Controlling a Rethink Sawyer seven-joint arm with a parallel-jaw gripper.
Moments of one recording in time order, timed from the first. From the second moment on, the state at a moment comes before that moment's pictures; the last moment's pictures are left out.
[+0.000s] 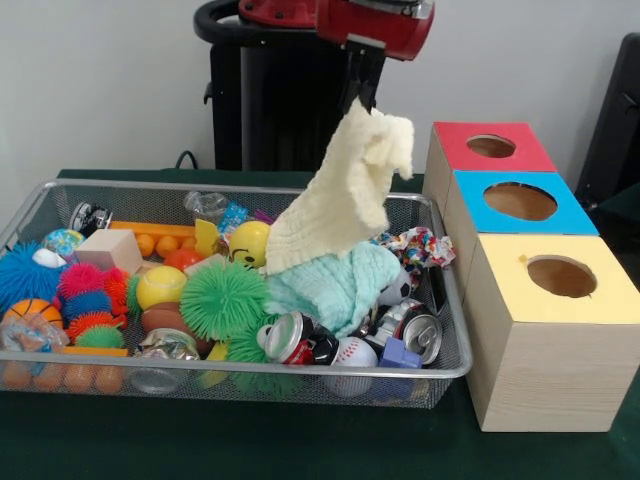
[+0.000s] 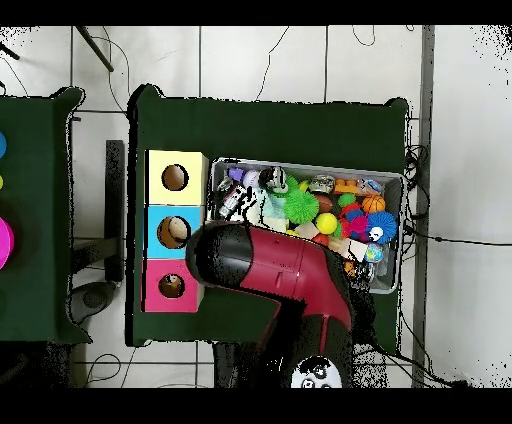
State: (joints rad) arm 0.02 -0.81 -0.30 1.70 0.07 0.72 1.71
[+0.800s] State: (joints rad) arm -0.09 -0.62 -0.23 1.71 0.07 0.40 1.71
